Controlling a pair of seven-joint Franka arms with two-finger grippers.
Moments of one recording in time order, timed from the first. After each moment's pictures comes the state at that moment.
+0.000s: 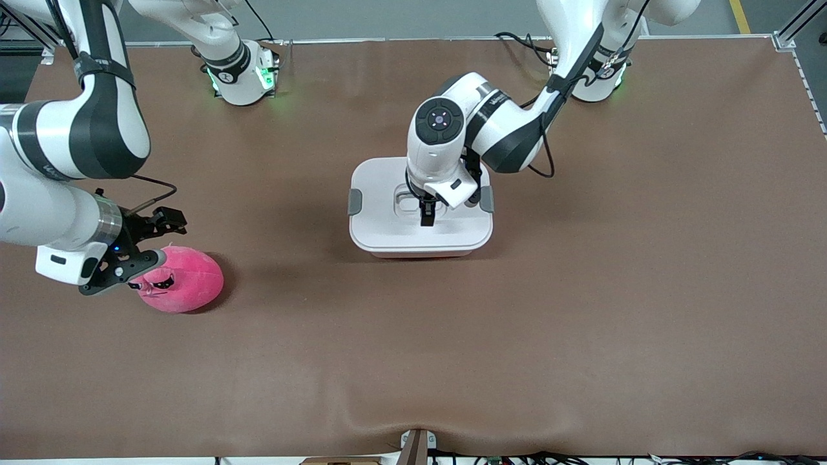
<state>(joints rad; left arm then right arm) -0.74 0.54 -0.09 -1.51 -0.07 2.02 -2.33 0.16 0.33 -0.09 -1.48 0.00 1.62 -0.40</state>
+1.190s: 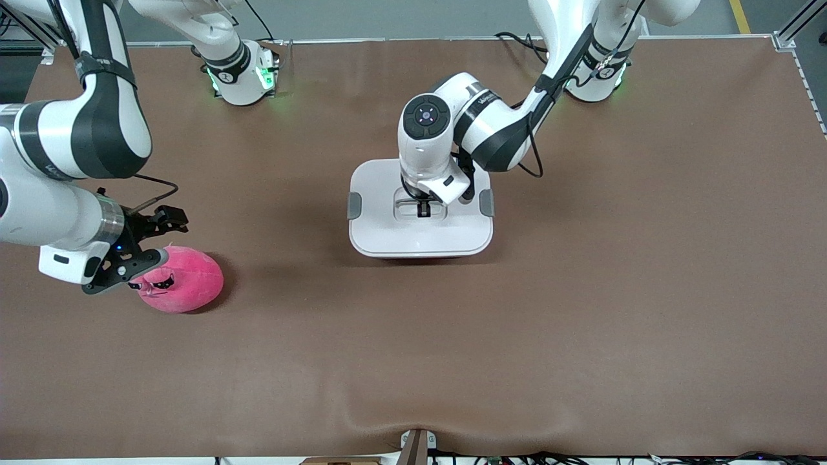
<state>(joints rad) -0.75 0.54 -0.09 -1.51 -0.03 2.03 -2.40 0.16 0.33 -0.09 -1.48 0.00 1.60 -0.40</state>
